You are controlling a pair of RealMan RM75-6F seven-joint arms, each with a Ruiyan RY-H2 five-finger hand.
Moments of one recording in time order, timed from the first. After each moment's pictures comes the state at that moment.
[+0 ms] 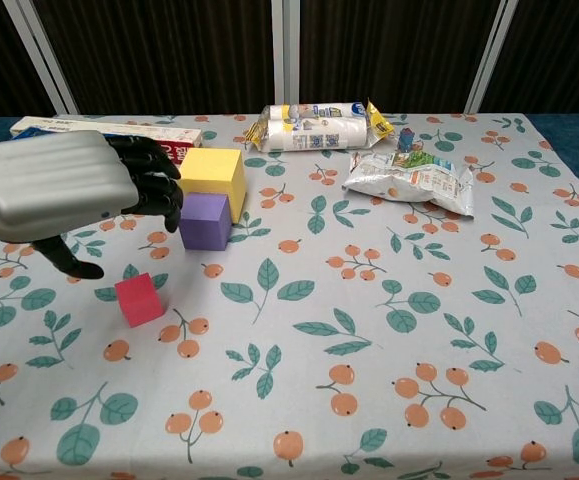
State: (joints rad) left arm -0.72 -1.44 0.13 -1.45 1.65 1.10 0.49; right arm 0.07 -1.07 0.07 -1.67 -1.57 1.53 -0.05
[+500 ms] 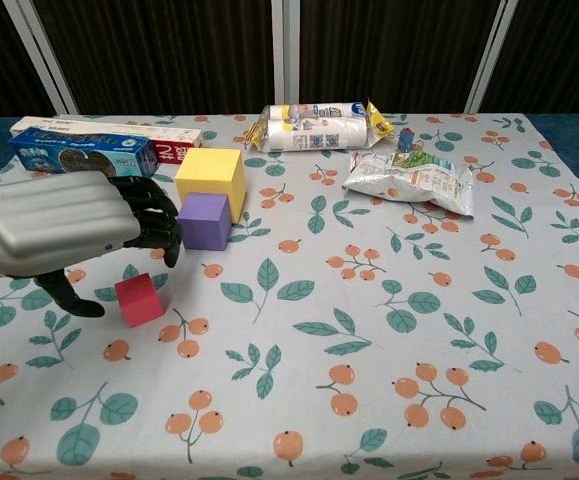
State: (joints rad) left arm -0.68 -1.49 0.12 -1.43 1.62 1.04 0.44; right arm 0.07 -1.07 0.07 -1.66 -1.56 1.54 -0.04
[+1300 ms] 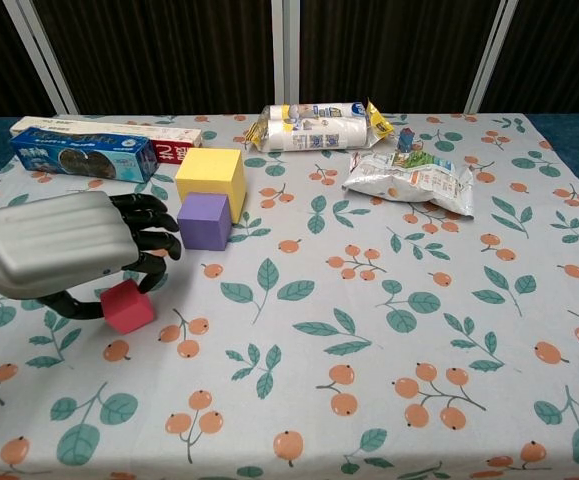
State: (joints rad) left arm -0.66 -1.55 0.14 -1.28 1.74 1.08 0.40; right arm 0.05 -1.07 0.06 -1.68 -1.57 1.56 -0.06
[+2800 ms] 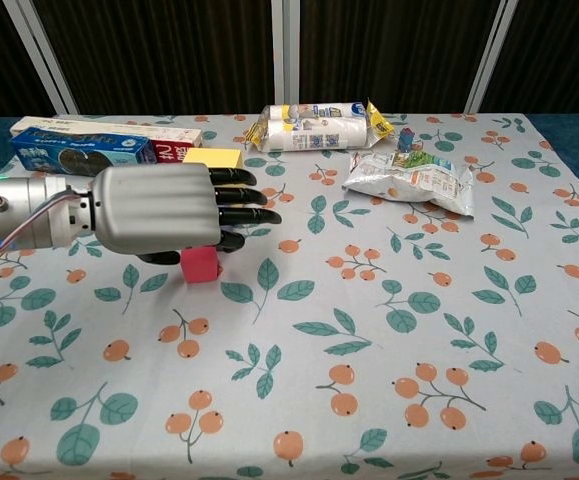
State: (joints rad) left arm -0.91 -1.66 0.12 -0.97 1.92 1.04 0.37; right arm 0.02 -1.07 0.06 -1.68 -1.56 1.58 -0.06
